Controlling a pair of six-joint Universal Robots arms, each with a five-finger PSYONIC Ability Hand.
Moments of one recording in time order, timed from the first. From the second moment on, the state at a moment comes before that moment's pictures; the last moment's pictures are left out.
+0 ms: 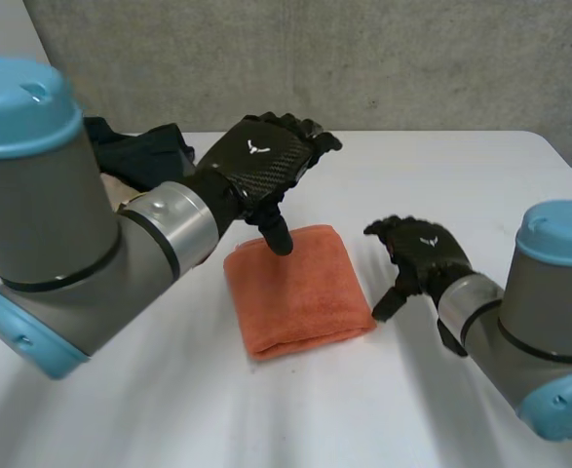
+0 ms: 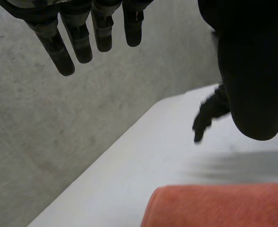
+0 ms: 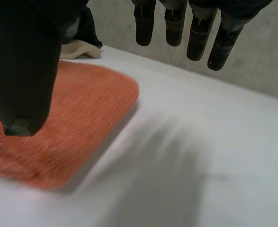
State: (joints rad) left arm 4.10 -1.90 -1.26 3.07 -1.29 3.40; right arm 2.00 -1.17 1.66 -0.16 1.46 3.13; left_hand 0.19 0.21 0.22 0.21 0.05; right_hand 0.20 0.22 0.21 0.24 0.05
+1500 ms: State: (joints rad) left arm 4.13 -1.89 -1.25 3.06 -1.21 3.29; right arm 1.52 -0.52 0.66 -0.08 1.45 3.10; left_hand 0.19 0.21 0.22 0.21 0.05; right_hand 0.89 1.16 1.12 1.19 0.93
